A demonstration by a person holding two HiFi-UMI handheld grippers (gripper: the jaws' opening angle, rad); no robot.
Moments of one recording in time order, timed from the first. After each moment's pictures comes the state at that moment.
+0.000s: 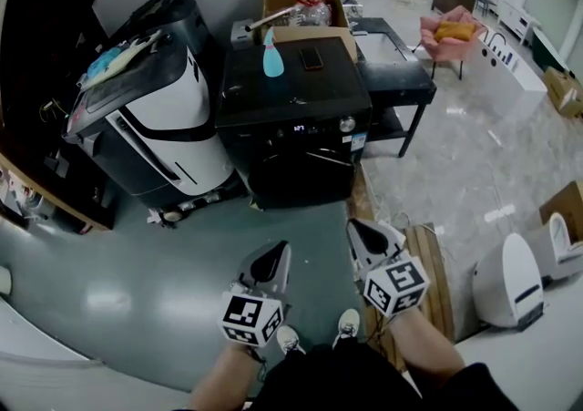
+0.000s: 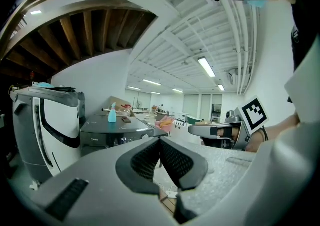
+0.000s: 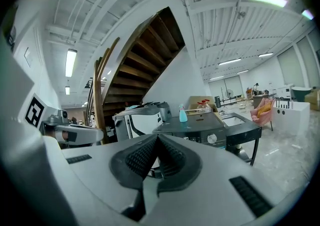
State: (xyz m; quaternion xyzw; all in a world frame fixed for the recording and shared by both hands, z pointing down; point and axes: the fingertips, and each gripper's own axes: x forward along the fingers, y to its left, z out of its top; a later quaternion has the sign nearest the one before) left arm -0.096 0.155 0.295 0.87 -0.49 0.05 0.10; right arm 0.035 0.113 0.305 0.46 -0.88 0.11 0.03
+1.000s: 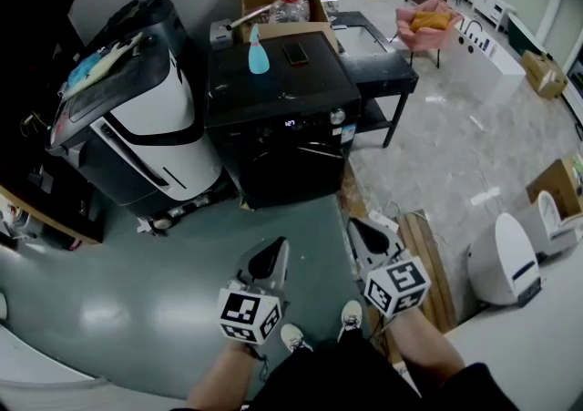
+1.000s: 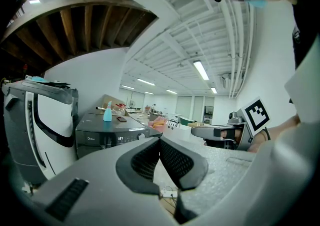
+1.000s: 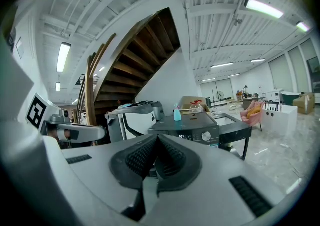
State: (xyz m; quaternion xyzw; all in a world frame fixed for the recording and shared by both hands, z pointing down) left arm -0.126 0.157 0.301 0.89 -0.44 0.04 0.11; right arm 0.013 0.135 0.309 0.51 -0.85 0.11 0.05
